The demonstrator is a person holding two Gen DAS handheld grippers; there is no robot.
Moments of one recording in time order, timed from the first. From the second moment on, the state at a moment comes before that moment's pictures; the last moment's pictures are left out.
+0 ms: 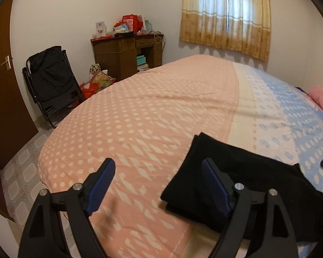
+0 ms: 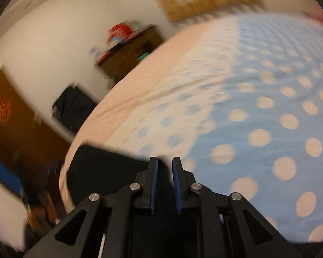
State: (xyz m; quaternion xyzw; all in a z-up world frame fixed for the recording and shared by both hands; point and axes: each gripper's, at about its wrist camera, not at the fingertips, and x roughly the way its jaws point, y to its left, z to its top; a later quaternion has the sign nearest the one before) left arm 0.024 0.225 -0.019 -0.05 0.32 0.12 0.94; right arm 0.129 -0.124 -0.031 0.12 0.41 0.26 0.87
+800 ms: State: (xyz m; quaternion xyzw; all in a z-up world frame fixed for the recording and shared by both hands) left arm 0.014 0.225 -0.010 -0.06 0.33 0.11 0.94; right arm 0.165 -0.060 -0.076 -0.10 0.42 0.13 0.89
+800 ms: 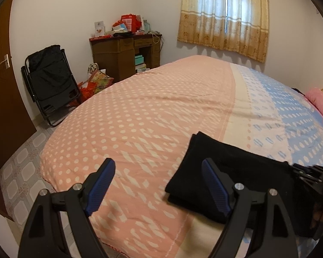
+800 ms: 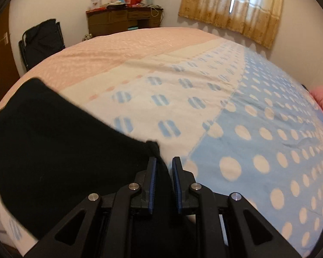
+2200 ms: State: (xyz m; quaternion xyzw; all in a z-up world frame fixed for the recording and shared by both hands) left arm 0.056 0.178 -0.066 -0.04 0.39 0.10 0.91; right arm -0.051 -0.436 0.008 0.24 0.36 -0.21 0.88
